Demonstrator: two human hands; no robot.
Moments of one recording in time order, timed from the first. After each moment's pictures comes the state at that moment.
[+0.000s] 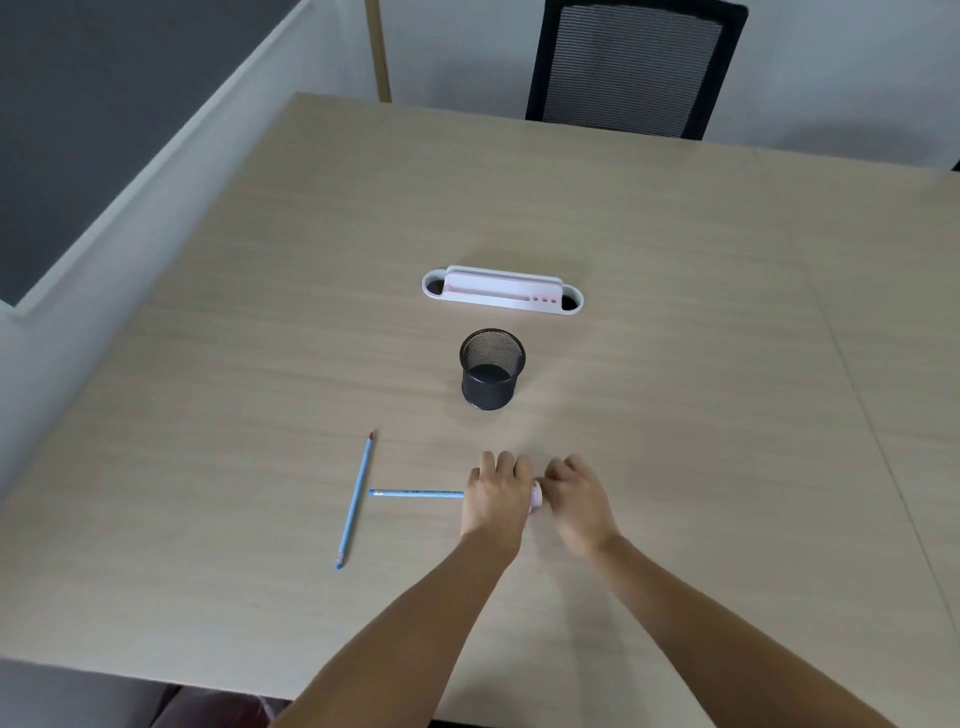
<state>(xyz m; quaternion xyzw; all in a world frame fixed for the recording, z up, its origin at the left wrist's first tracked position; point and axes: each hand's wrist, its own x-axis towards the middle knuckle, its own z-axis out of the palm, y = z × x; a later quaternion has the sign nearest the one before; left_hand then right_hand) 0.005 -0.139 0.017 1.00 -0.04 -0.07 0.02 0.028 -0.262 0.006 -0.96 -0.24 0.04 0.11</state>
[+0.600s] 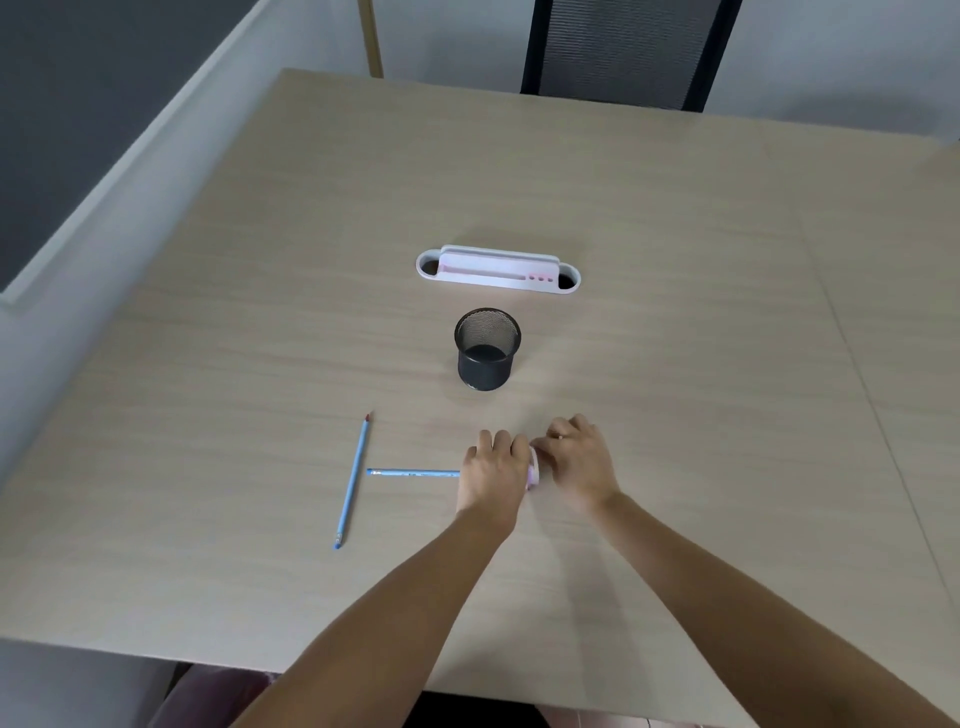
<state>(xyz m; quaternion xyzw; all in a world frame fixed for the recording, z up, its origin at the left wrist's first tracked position) 0.005 -0.138 0.014 1.00 -0.04 -0.07 0.00 0.040 -0.266 0.010 -0.97 -0.17 0.03 0.15</state>
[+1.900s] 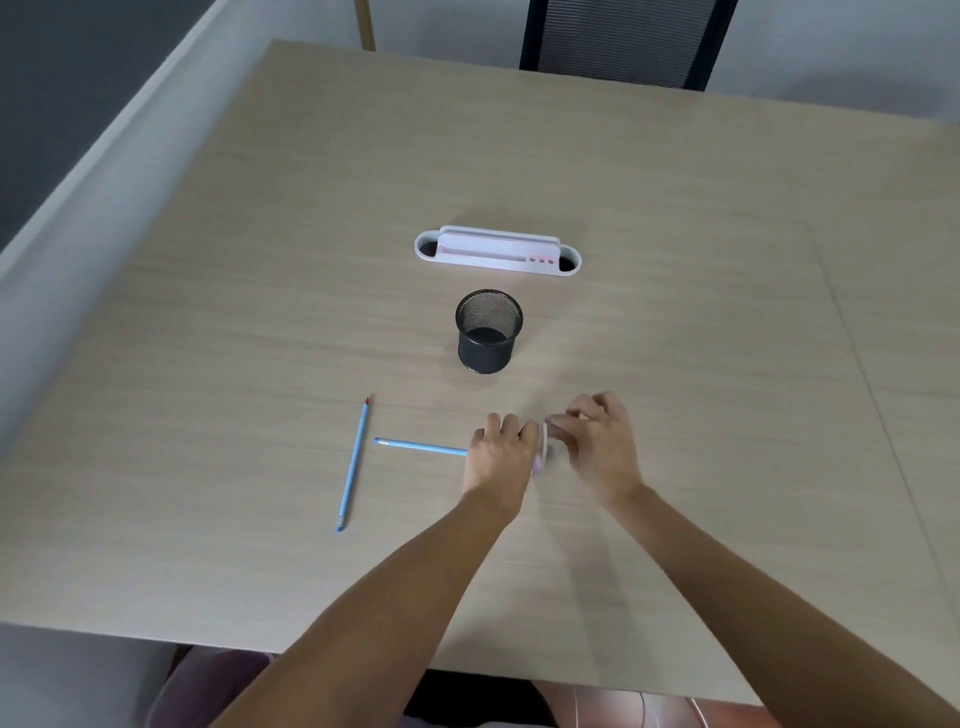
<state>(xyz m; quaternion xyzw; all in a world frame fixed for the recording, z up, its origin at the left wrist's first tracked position) 0.005 -0.139 0.012 0.99 -0.06 -0.08 -0.01 0.033 -0.275 0.020 -0.97 -0.15 -0.06 0.16</state>
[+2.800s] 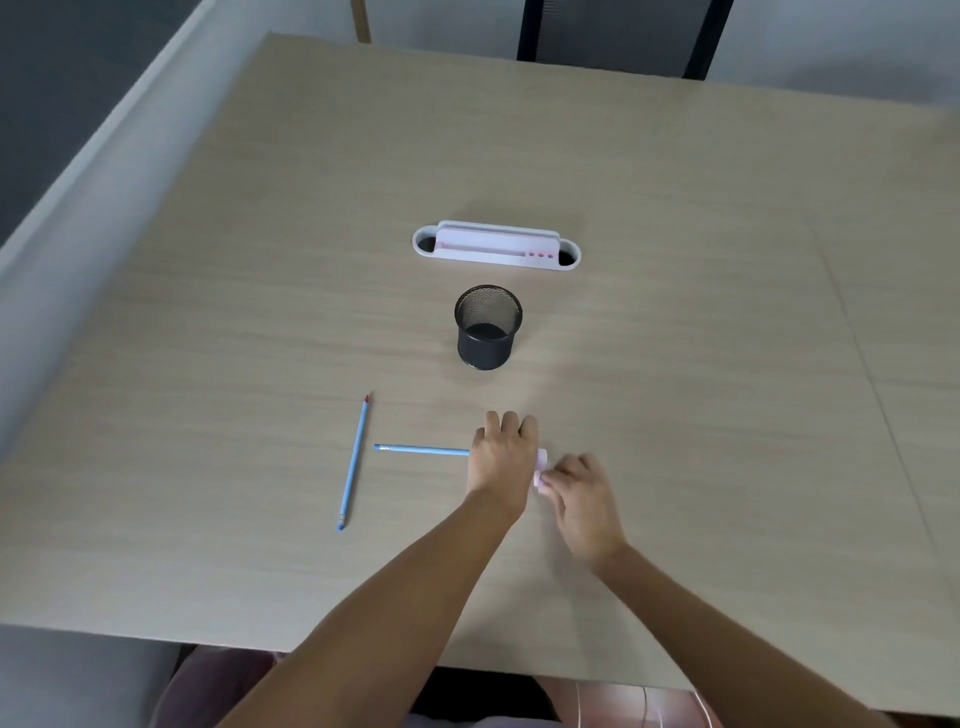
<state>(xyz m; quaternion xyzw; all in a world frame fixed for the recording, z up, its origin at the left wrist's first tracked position) 0.005 -0.145 0.014 1.00 -0.04 -0.09 -0.01 -0.026 -0.270 -0.018 -0.97 -0.14 0.00 0.20</state>
